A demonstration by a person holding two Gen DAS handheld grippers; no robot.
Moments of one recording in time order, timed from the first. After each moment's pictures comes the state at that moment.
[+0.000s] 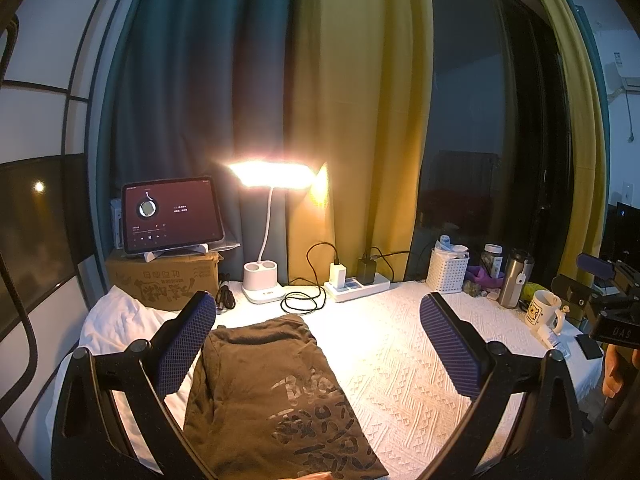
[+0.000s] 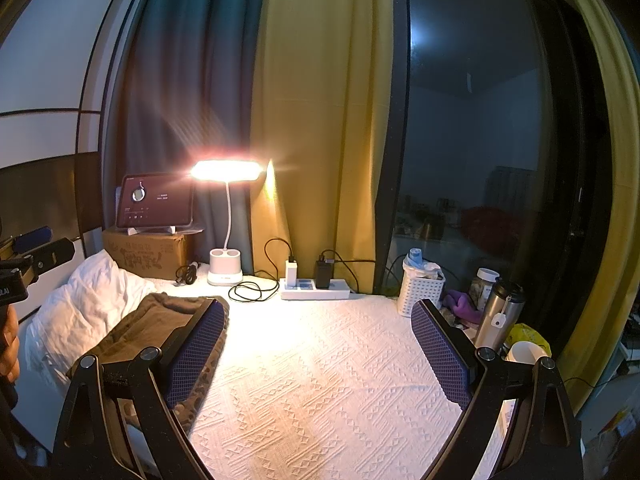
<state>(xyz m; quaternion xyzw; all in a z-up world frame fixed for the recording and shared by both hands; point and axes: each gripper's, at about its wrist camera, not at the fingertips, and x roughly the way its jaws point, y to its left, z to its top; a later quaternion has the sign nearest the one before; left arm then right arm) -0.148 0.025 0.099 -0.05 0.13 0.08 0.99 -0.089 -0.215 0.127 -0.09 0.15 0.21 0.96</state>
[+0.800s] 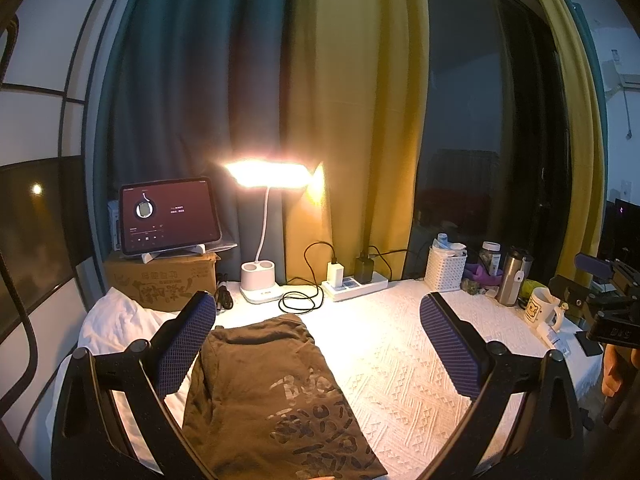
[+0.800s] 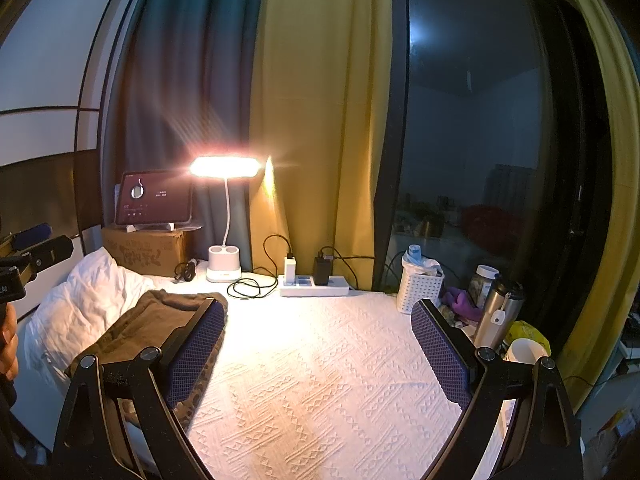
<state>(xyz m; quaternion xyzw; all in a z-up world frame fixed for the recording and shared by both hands) -0.146 0.024 0.098 -0.04 0.13 0.07 0.99 -0.089 -0.218 0.124 -0.09 0.15 0.21 0.96</state>
